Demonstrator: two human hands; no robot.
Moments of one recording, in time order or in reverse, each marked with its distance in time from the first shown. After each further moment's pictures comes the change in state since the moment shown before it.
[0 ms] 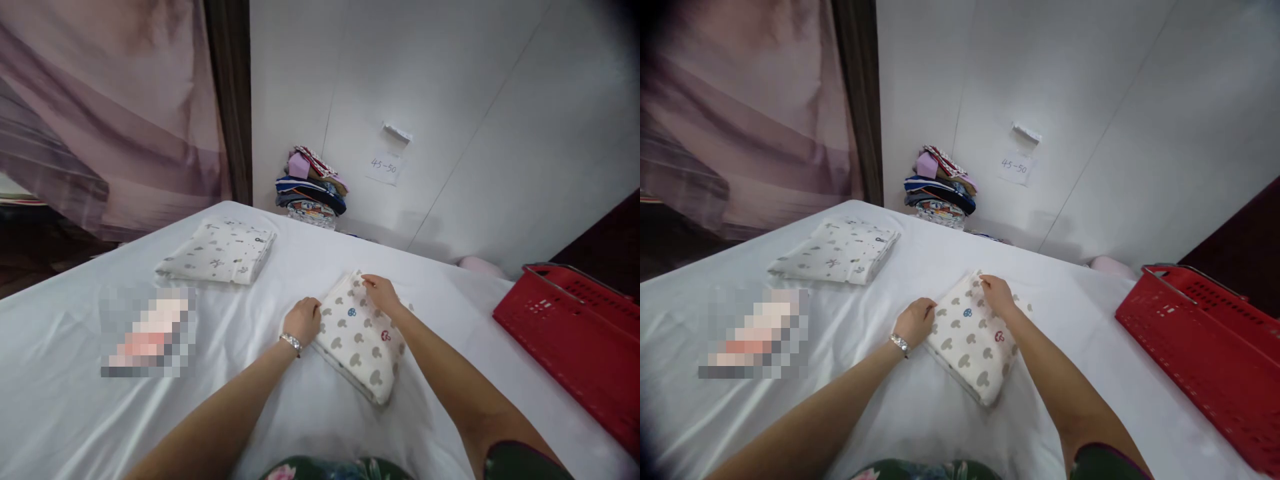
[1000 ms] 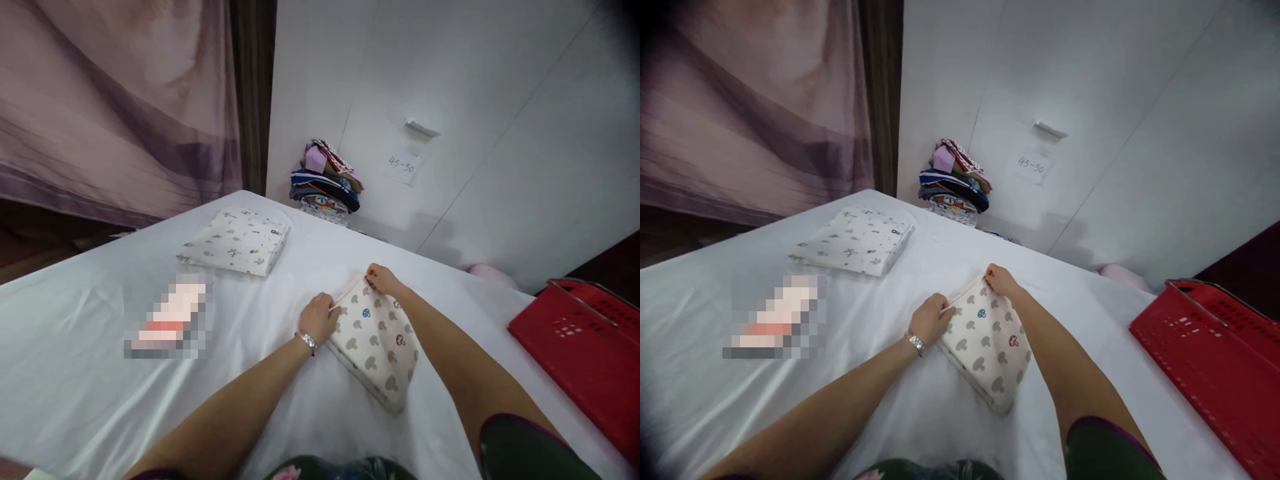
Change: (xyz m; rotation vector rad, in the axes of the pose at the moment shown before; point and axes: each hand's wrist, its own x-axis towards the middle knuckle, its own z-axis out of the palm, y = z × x) left_hand -0.003 -0.002 0.002 0.008 0.022 0.027; right_hand 0.057 -0.005 0.010 -0.095 -0.254 -0.005
